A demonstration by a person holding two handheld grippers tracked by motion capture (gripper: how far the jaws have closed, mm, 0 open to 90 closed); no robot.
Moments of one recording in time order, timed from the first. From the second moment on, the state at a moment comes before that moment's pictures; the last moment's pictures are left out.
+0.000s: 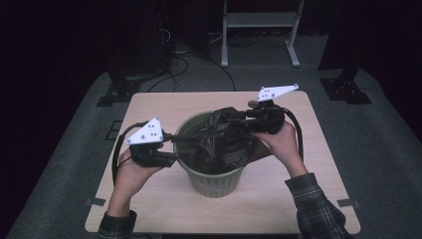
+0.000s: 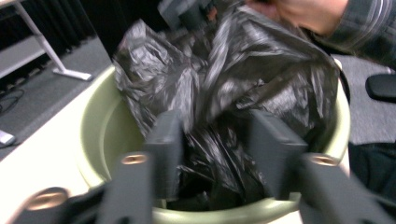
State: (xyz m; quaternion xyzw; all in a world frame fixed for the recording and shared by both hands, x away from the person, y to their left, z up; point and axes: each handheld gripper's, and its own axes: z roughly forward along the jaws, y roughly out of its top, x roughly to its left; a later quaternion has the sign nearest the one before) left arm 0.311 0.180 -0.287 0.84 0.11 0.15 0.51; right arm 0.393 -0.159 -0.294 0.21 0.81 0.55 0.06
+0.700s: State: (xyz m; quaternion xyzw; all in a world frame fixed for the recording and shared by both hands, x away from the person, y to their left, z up) left arm 0.395 0.128 -0.250 0.84 0.14 0.13 0.51; right arm 0.367 -0.146 -0.304 0.16 0.83 0.54 0.06
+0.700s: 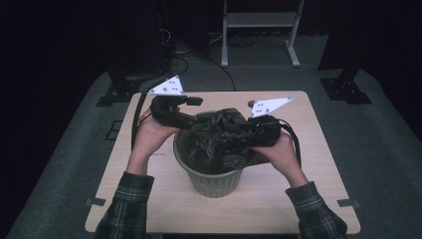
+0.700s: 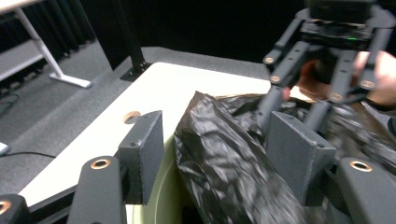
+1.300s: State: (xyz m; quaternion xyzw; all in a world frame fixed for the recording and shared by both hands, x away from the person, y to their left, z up) left arm 0.416 0.093 -0.272 0.87 0.13 0.06 0.46; right arm 0.365 -0.150 -0.303 0.15 0.83 0.54 0.06
